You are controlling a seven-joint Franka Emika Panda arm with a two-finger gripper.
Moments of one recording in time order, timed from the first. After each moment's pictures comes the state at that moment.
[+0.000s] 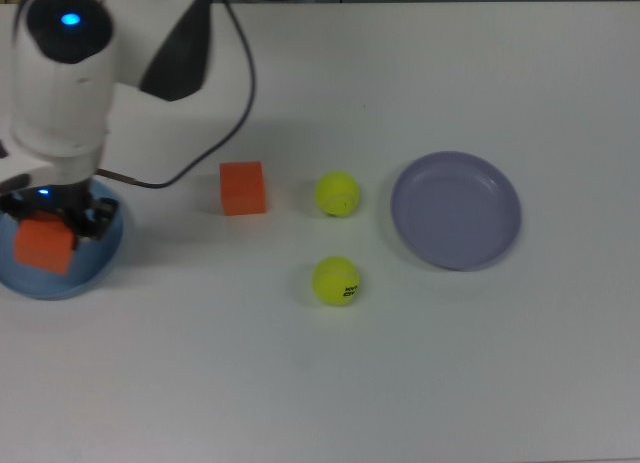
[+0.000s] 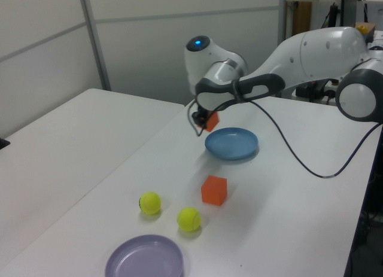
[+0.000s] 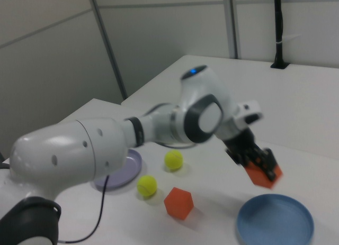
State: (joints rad) arm -0.13 0.57 0.09 -1.36 -0.45 2.13 0.10
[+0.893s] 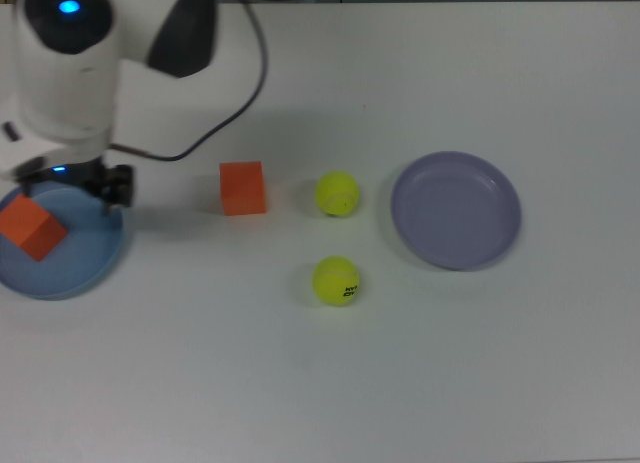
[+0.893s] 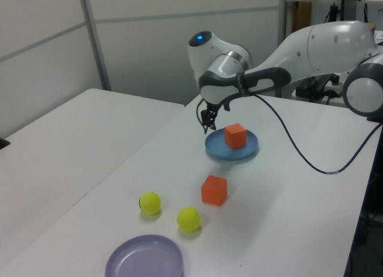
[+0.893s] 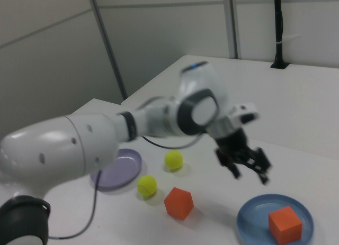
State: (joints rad) arm -0.13 0.51 0.16 -1.37 -0.45 1.93 0.07
